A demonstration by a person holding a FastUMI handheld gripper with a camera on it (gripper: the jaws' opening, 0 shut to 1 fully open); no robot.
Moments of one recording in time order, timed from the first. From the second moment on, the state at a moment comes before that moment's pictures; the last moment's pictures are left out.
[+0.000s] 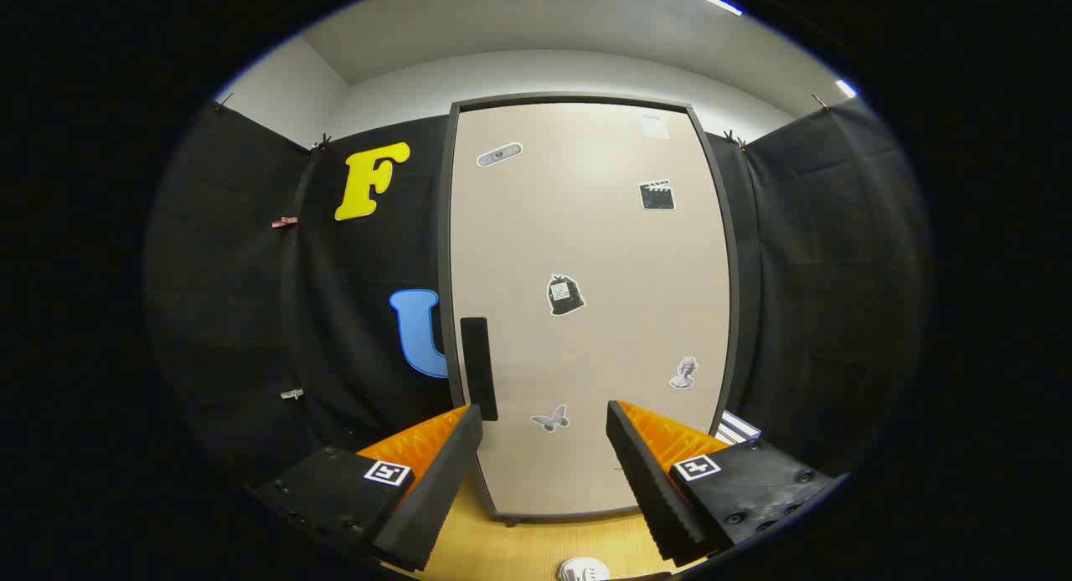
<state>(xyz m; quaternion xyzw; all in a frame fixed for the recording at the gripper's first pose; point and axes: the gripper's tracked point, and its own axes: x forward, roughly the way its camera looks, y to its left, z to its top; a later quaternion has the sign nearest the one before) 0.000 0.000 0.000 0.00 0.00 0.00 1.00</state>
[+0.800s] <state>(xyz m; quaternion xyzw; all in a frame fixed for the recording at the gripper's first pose) 0.024 0.016 -0.011 0.00 0.01 0.01 1.00</state>
